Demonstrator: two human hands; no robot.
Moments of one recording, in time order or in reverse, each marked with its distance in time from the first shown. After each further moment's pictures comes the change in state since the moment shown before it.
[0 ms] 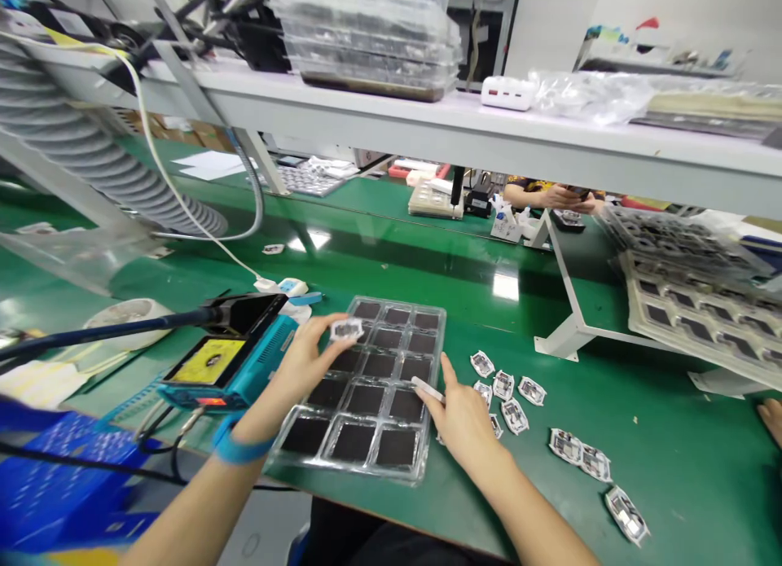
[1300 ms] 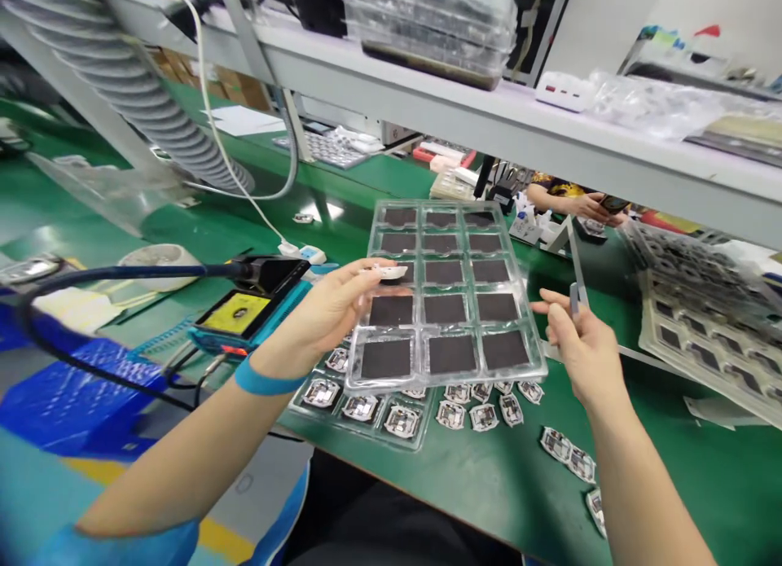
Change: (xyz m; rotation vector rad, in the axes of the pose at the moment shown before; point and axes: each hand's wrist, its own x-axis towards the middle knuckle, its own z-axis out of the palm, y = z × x) left_hand 0.021 0.110 -0.052 -1.474 -0.131 -0.211; right_hand 0.004 0.054 -0.142 0.671 0.563 -0.120
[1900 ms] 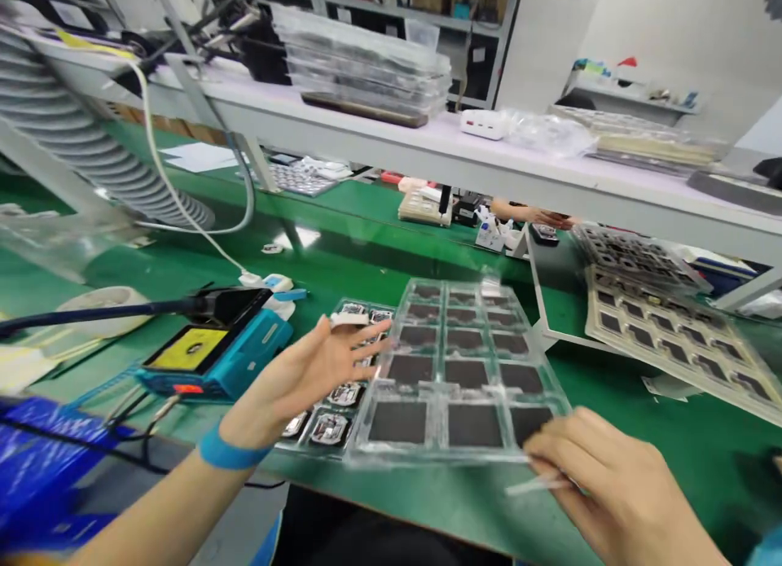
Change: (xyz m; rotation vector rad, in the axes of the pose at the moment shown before) left_hand -0.035 -0.019 0.015 -0.274 -0.072 -0.414; right_hand -0.101 -0.003 -0.100 -0.648 -0.231 -0.845
